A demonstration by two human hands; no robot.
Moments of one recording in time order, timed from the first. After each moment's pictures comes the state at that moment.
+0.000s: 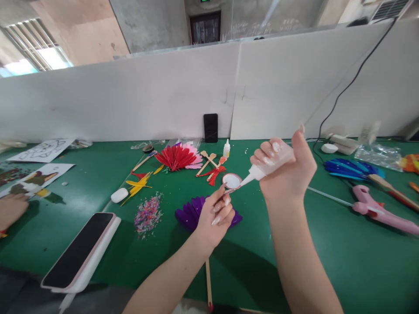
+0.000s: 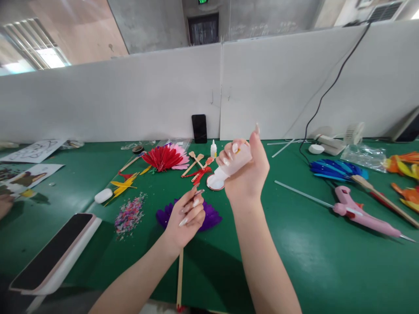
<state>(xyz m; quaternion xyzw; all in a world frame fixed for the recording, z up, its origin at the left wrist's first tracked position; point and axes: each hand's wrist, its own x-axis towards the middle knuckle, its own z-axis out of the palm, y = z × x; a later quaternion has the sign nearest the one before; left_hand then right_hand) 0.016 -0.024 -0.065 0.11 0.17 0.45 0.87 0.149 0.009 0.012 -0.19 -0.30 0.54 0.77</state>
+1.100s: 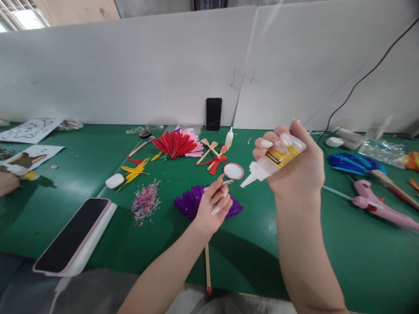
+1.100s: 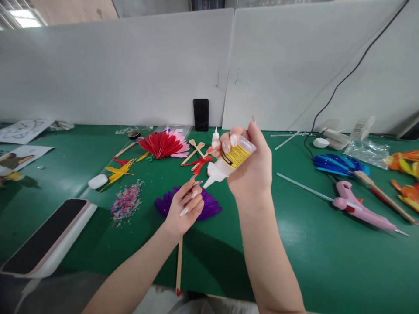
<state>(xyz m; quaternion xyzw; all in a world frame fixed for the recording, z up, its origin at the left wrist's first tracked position) 0.010 -0.018 -0.091 0.12 0.21 0.48 0.84 0.141 0.008 0.013 -0.25 -0.37 0.56 0.70</state>
